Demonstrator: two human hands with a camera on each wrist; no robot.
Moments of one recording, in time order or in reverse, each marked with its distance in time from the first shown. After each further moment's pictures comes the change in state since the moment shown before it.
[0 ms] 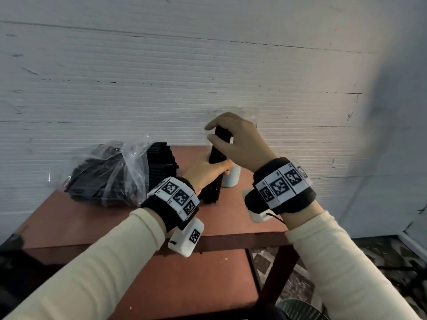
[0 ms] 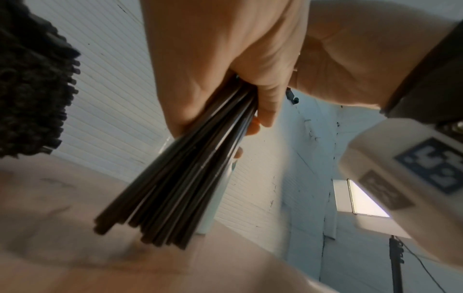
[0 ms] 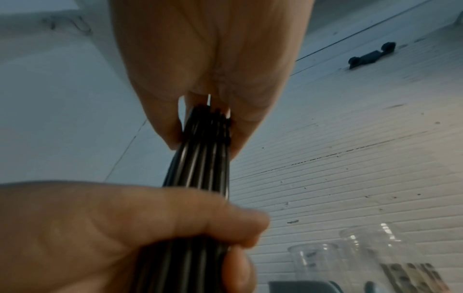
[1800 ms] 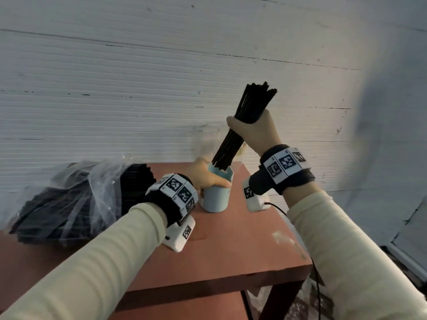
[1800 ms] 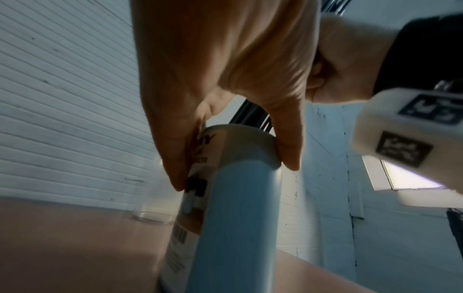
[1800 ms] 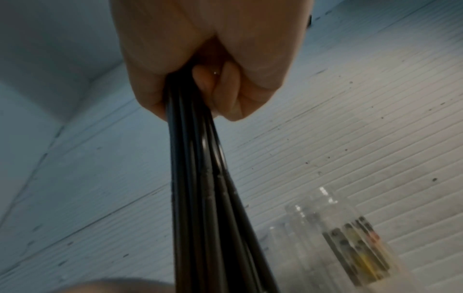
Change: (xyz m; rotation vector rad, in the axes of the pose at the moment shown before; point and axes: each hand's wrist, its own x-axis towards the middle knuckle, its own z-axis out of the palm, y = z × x) left_hand 0.082 0.013 -0.001 0.243 -0.132 -0.118; right_hand 0.059 0.072 -0.034 0.252 0.276 0.442
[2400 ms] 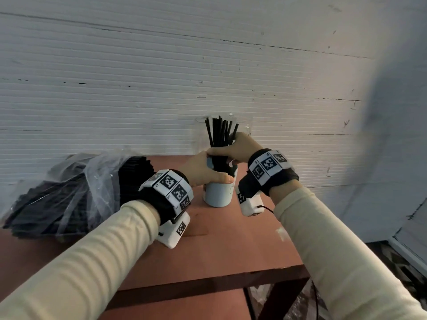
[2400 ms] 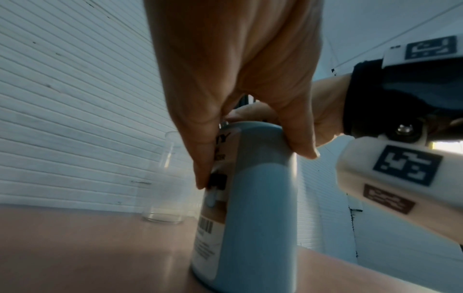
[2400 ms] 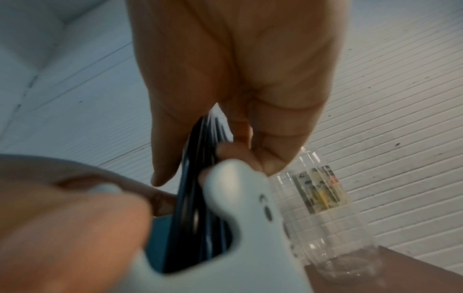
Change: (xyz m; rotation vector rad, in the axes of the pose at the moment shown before) left_hand 0.001 -0.013 -0.003 -0.104 -0.096 0.170; right_hand 0.005 0.059 0.040 -0.327 -0.430 0.290
